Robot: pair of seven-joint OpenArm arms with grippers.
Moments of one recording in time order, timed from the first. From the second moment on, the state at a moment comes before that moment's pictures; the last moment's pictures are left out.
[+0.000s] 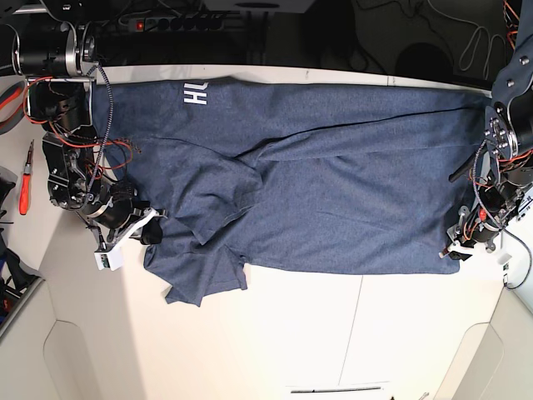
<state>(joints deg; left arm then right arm) -36.0 -25.4 -15.8 9.2 -18.2 -21.8 4.7 21.0 11.9 1.6 38.5 16.3 31.3 -20.2</state>
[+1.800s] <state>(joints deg) -10.8 -35.1 -27.3 39.7 -42.1 -39.0 23.0 5.2 18.4 4.9 81.0 20.1 30.8 -38.2</state>
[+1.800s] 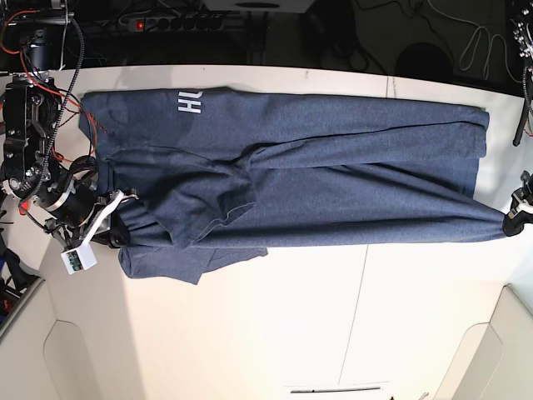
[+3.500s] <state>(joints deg) 0.7 -31.3 -36.1 45.6 -63.4 -38.7 50.8 -5.4 18.3 8.5 81.2 21.2 30.4 -49.9</state>
